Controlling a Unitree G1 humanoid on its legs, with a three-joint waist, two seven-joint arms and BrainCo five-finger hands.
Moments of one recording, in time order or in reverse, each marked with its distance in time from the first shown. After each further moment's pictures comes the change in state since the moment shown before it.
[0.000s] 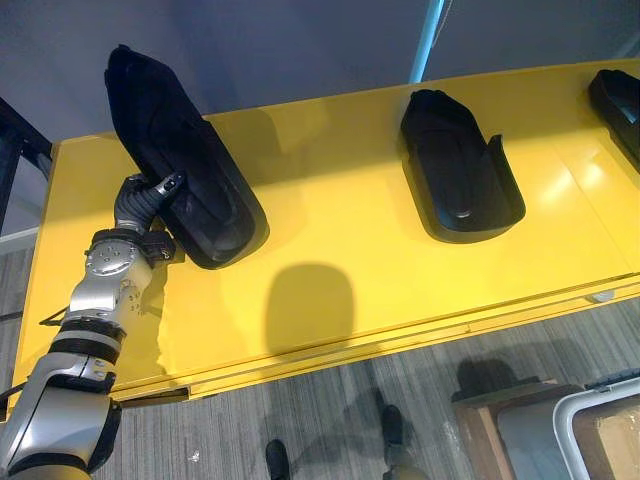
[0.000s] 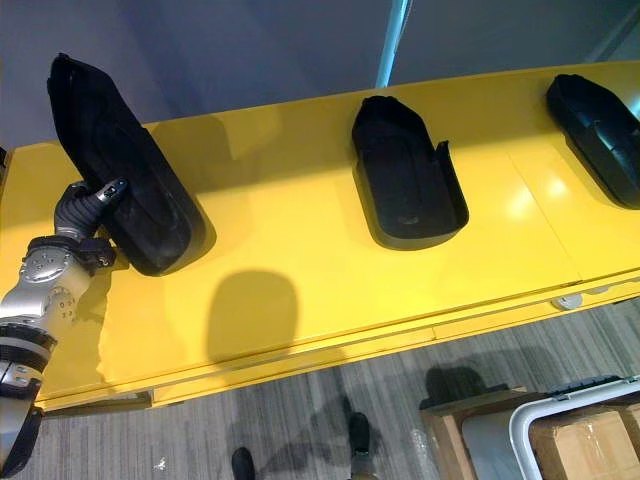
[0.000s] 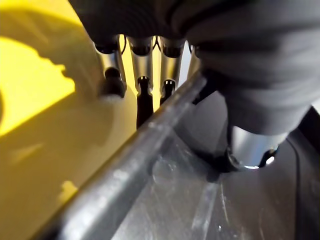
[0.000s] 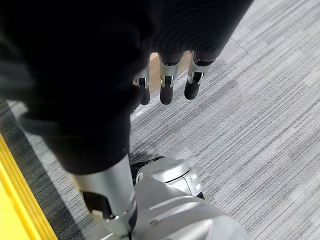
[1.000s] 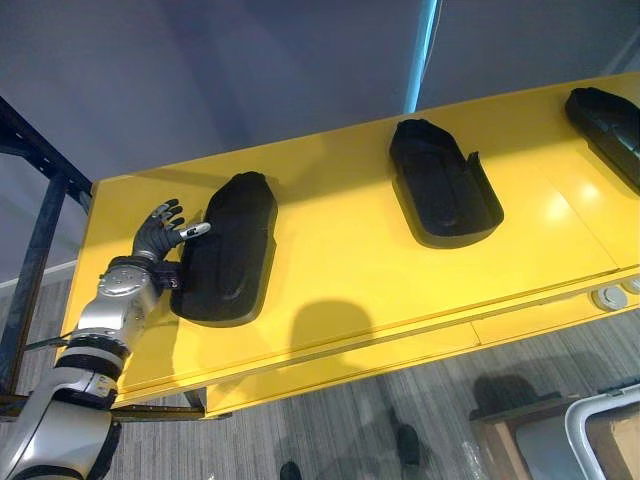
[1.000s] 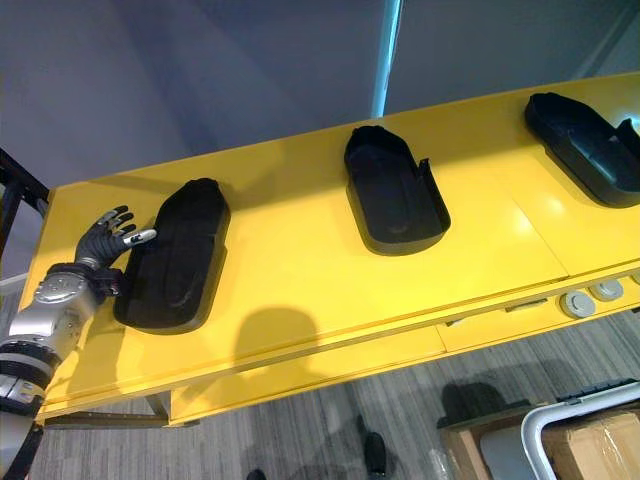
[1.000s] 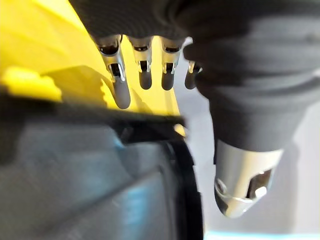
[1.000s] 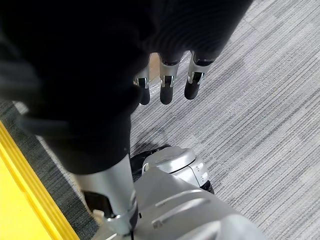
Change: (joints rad) left arm 0.069 -0.087 -0.018 -0.017 -0.105 0.054 0.047; right arm 0.004 -0.032 -0.050 0.041 0.000 0.018 0.027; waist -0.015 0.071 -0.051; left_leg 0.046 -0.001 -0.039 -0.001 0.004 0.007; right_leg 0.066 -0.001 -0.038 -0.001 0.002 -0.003
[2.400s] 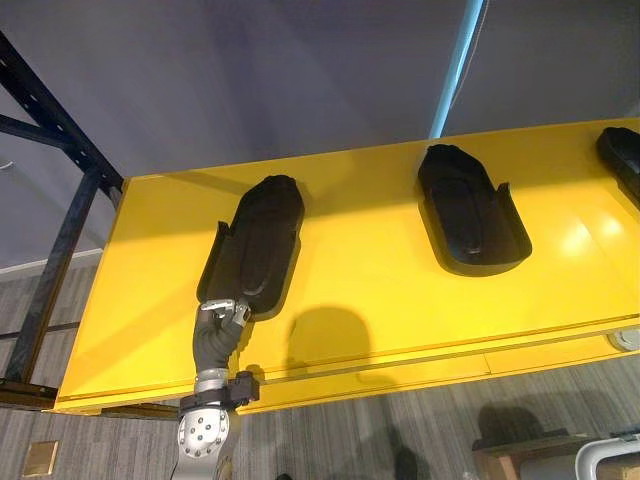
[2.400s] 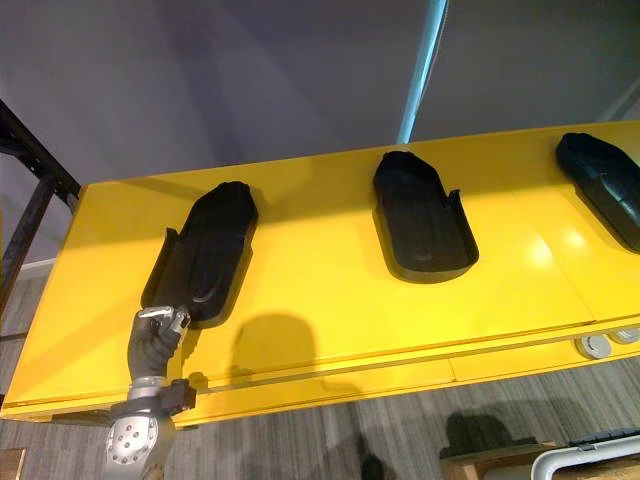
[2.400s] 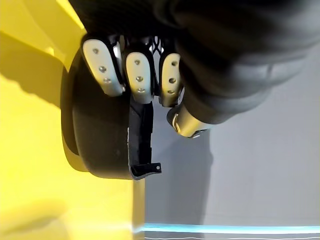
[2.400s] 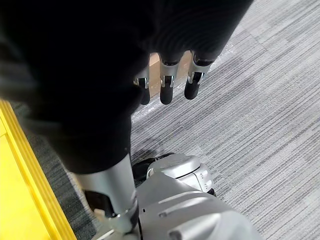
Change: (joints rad) left arm 0.813 -0.657 0.234 -0.868 0.641 -0.216 0.103; right arm 0.057 0.019 0.030 0.029 0.000 -0.062 -0.037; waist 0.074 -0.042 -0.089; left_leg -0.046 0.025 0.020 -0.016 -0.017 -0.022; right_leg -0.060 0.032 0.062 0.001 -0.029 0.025
